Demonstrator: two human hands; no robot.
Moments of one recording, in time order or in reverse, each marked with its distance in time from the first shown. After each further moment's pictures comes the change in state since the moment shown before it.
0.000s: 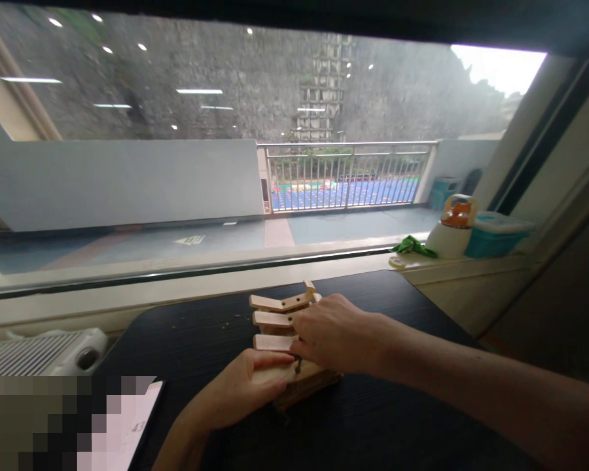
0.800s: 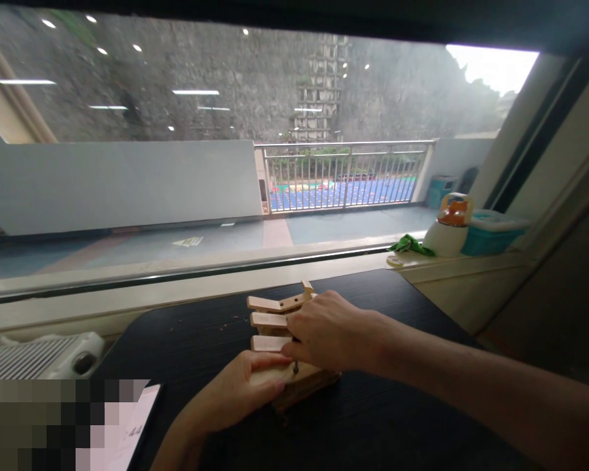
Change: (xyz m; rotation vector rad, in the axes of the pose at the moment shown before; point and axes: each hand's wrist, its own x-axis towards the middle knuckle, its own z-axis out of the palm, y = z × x) left_hand 0.000 0.001 -0.001 0.017 -0.019 0.015; right_hand 0.001 0.001 -0.002 0.017 0.076 -0.010
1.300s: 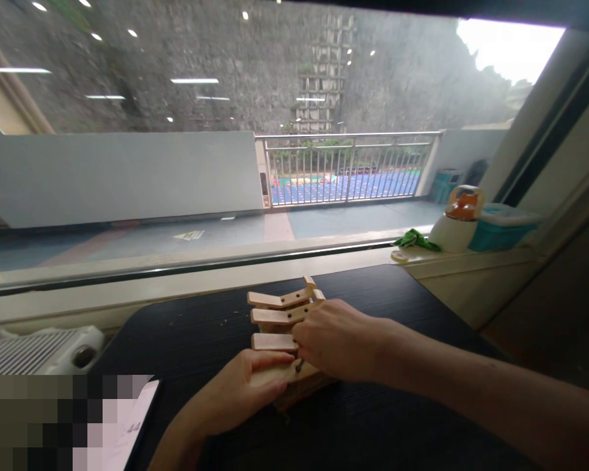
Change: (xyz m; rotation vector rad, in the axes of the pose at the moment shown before) left_hand 0.001 -0.012 0.001 0.006 -0.004 -0.014; right_hand 0.000 0.003 0.013 -0.035 -0.140 -0.119
